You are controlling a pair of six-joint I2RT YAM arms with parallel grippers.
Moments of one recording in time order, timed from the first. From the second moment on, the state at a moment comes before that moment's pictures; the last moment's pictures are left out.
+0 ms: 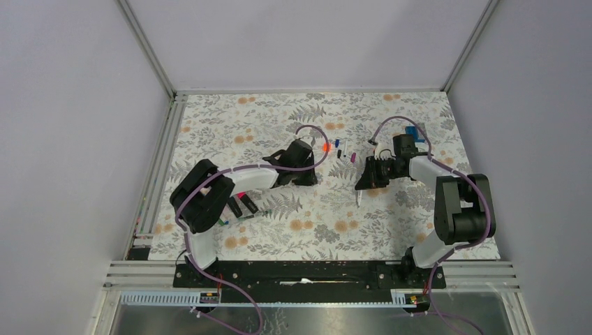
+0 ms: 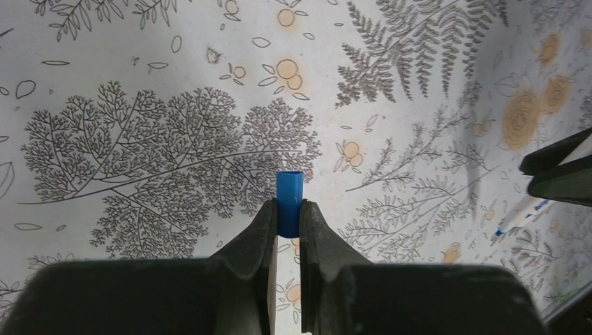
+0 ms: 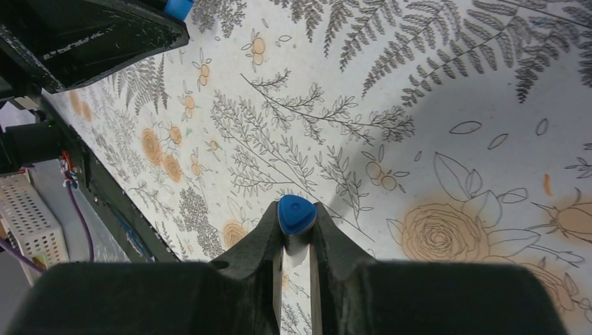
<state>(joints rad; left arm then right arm) -0.75 1.84 1.10 -0.08 0.04 -0.60 0.07 1.61 0.84 -0.41 -0.76 -0.04</state>
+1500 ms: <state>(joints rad) -0.81 2.29 1.64 0.17 0.35 -0.71 -0.26 2.05 1.67 -0.97 -0.45 -0.36</state>
